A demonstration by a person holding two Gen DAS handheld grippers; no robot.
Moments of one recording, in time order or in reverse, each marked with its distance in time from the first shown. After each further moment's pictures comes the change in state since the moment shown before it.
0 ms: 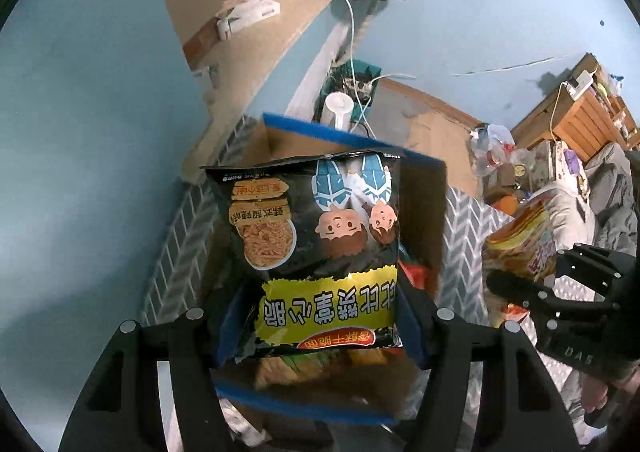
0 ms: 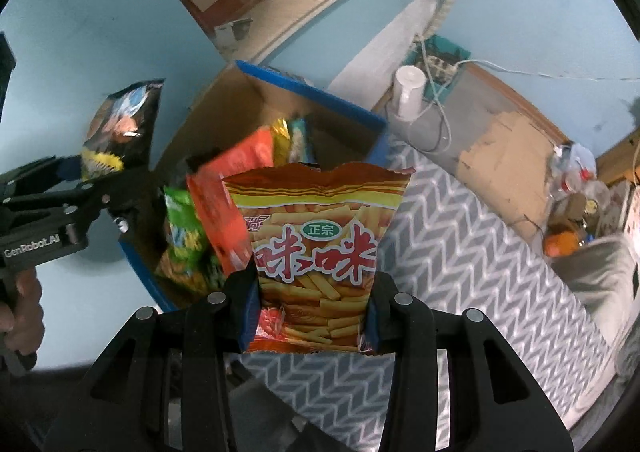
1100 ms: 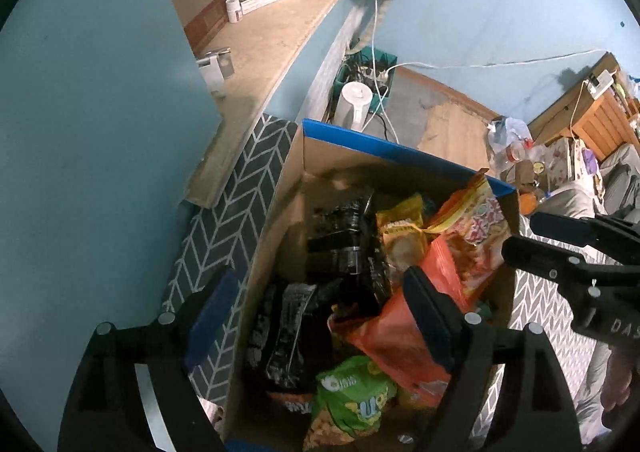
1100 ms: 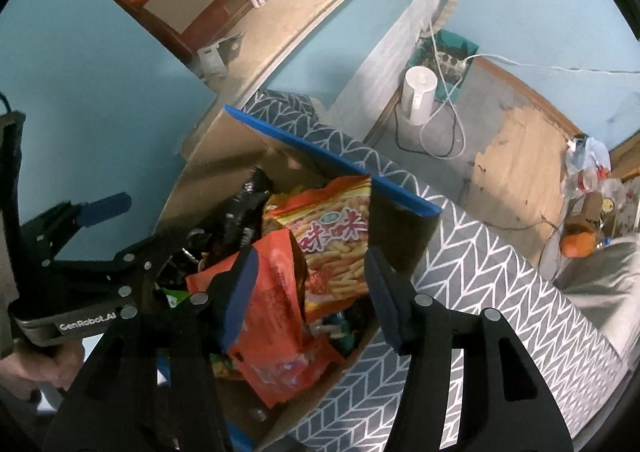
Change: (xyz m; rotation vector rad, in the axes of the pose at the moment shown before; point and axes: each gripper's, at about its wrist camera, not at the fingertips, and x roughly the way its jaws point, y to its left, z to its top) left arm 0.058 0.045 0.035 -0.004 0.049 0.015; right arm 0.048 0.003 0.073 0.081 0.011 0.023
